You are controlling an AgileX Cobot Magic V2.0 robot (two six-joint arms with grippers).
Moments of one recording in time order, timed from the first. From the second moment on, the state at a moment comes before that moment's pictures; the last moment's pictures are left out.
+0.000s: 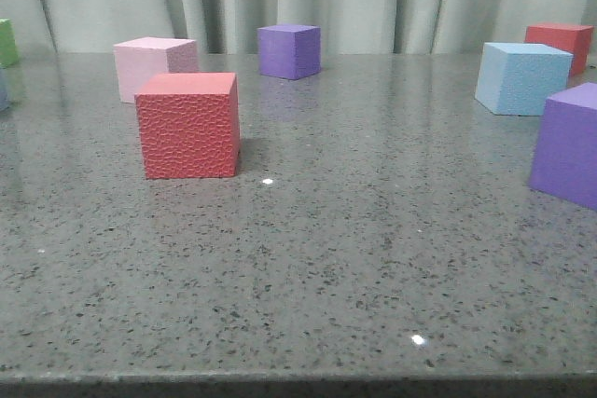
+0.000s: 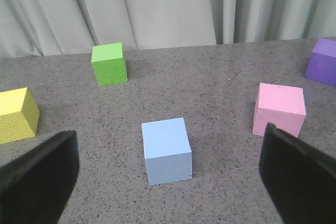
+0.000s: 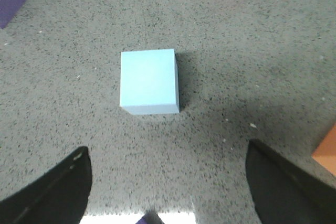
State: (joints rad) left arm 0.00 0.78 -0.84 0.04 0.44 -0.02; right arm 0.01 1.45 -1.58 0.09 1.08 0.14
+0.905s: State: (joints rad) left arm 0.00 0.78 -0.84 0.04 0.44 -0.02; right arm 0.05 1.99 -1.97 0.15 1.24 0.13
